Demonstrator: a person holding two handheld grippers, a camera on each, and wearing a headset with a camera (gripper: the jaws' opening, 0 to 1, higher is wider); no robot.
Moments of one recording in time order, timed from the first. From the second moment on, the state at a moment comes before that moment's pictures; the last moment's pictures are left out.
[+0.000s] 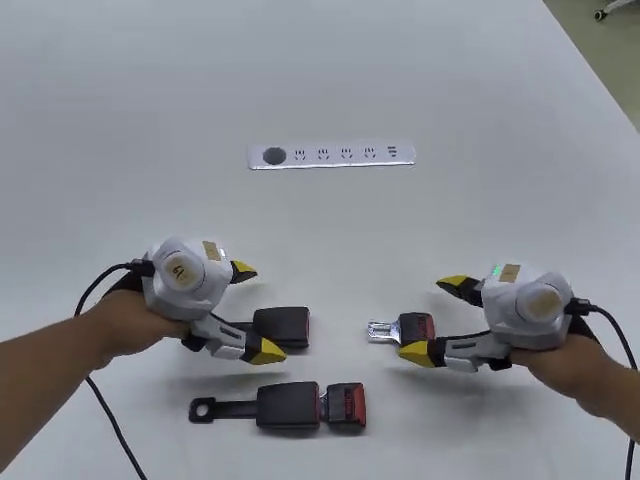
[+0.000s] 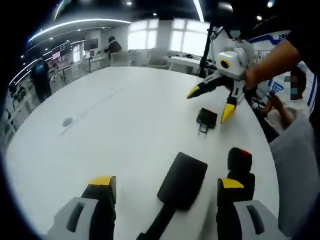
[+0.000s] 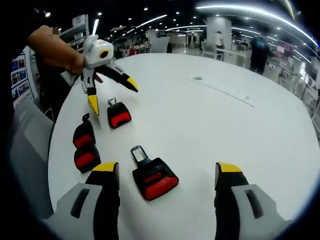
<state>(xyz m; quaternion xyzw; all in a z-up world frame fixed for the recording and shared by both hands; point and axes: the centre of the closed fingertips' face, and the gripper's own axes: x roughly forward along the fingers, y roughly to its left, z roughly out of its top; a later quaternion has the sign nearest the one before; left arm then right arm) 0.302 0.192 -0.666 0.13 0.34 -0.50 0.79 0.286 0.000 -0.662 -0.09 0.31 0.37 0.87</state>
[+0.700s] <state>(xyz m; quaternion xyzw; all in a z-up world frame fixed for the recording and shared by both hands) 0.267 0.250 -0.621 0.04 0.32 -0.41 0.85 0.264 0.000 -0.627 0.02 0.26 0.27 0.93</state>
